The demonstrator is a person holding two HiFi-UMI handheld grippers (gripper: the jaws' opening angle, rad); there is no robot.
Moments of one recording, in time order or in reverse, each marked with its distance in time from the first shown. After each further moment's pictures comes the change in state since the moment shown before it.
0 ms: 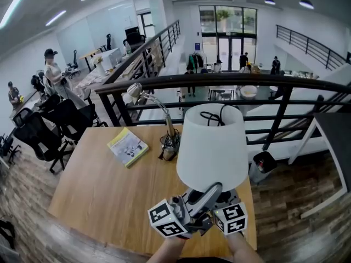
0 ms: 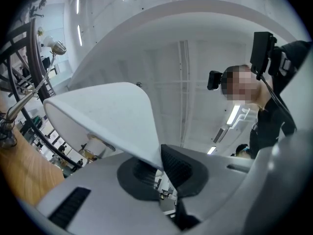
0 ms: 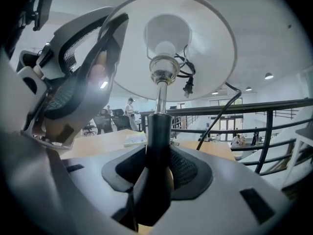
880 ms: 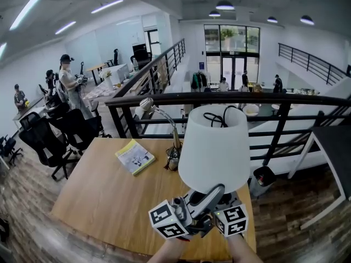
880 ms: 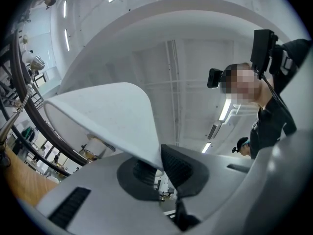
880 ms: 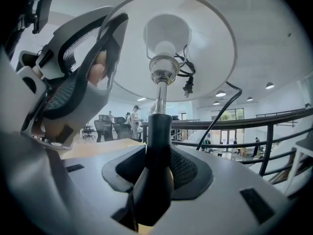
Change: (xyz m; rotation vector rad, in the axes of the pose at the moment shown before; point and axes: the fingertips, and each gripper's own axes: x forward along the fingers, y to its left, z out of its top) left arm 0.012 -0.057 0.037 0.099 -0.011 -0.070; right arm -0.026 0.022 0.057 -0.052 -0.109 -0.001
